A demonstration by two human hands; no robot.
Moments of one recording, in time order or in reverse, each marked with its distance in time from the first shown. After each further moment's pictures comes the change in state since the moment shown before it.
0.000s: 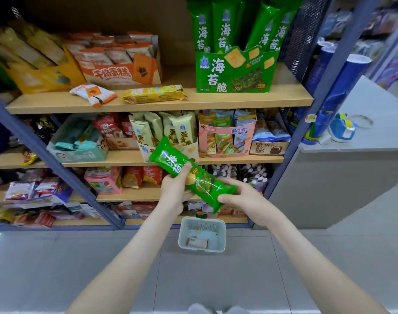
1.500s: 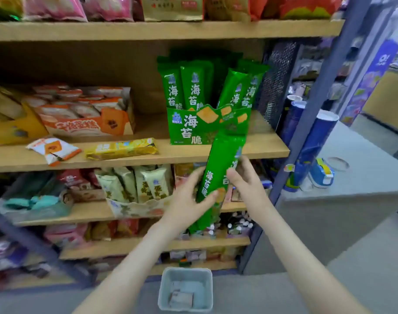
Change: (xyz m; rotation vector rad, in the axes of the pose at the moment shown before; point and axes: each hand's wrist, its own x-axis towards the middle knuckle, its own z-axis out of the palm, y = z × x) left_hand 0.041 0.067 0.105 0.712 -0.535 0.779; right_hand 0.062 -0.119 -0.079 -0.009 0.276 -0.506
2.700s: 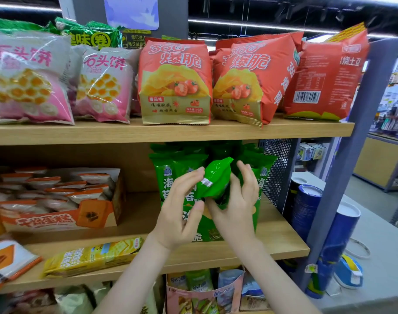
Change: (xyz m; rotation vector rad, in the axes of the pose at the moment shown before) left_hand 0.191 0.019 -0.073 0.007 0.349 1.018; right_hand 0.187 -0.025 0.015 -0.866 0.633 -0.787
